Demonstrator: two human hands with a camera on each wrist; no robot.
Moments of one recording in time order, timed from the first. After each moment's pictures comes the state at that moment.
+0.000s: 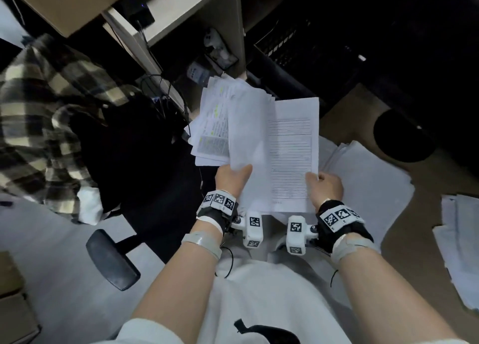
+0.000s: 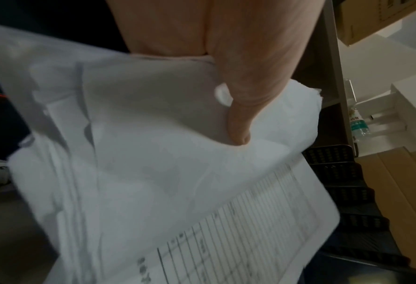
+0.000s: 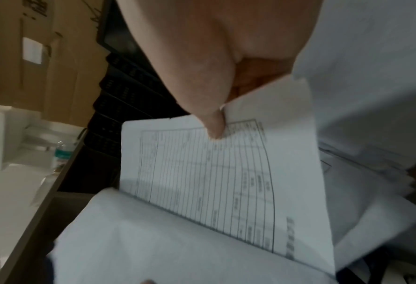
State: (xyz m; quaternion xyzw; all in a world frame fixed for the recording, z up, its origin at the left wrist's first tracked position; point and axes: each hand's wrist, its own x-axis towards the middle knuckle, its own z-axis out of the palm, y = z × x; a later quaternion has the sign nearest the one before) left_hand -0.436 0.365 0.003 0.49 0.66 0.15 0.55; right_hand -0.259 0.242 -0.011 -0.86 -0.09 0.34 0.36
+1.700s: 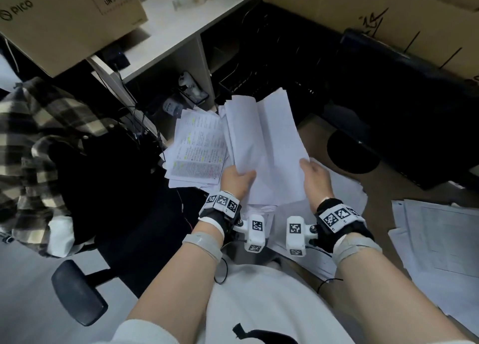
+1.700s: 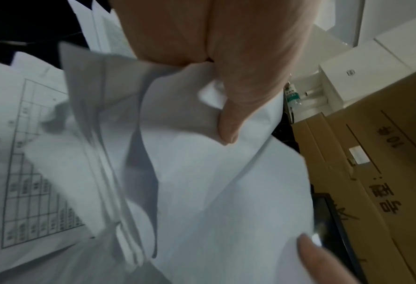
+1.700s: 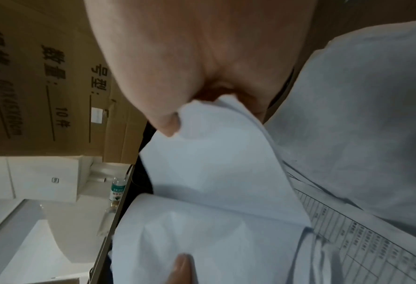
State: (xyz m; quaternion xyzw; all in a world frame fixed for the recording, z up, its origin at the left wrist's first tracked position) left_hand -0.346 0.308 0.053 0.54 0.55 0.20 0.60; right_hand -0.194 0.207 0.053 -0.73 -0.13 0.35 0.57
